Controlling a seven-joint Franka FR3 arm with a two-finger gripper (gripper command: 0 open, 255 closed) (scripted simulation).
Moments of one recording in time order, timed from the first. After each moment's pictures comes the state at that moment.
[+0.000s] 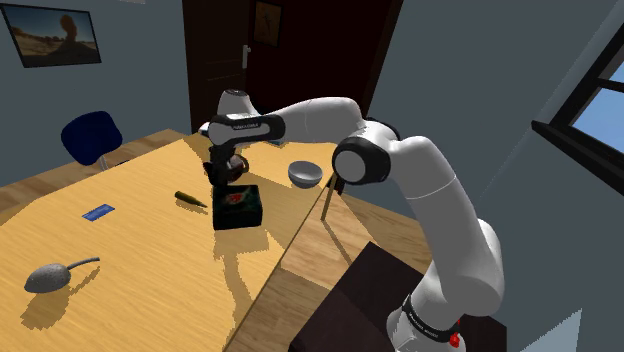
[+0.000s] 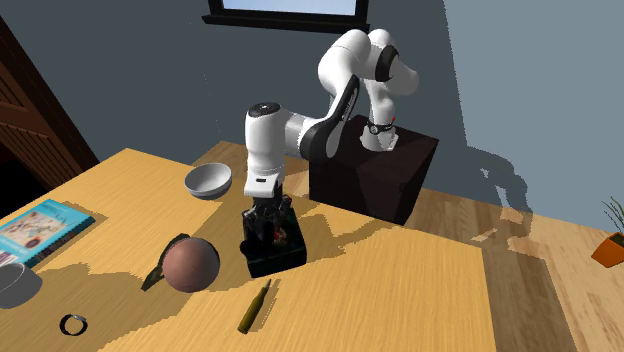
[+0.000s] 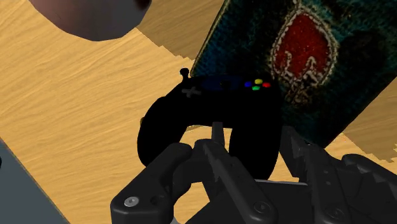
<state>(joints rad) 0.09 0.87 -0.05 -1.14 0.12 2.19 -1.39</state>
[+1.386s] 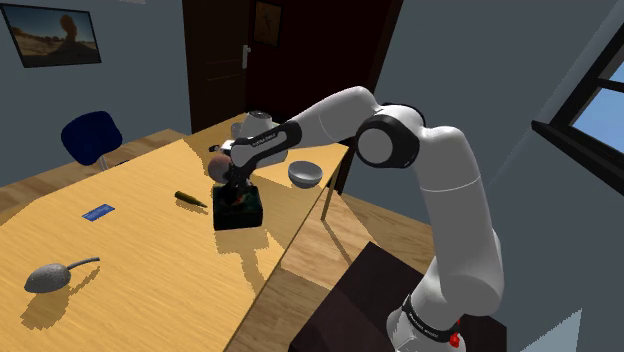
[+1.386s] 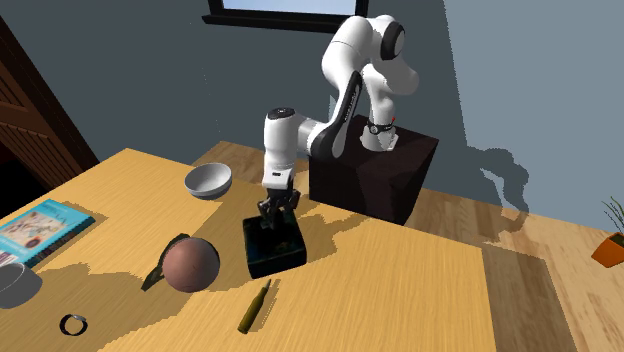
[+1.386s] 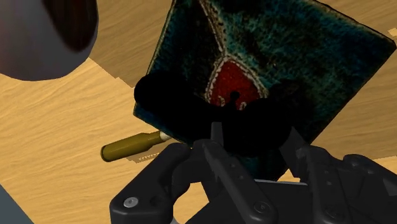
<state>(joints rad) 0.06 0.66 -0.05 -1.64 0.15 2.51 -1.46</state>
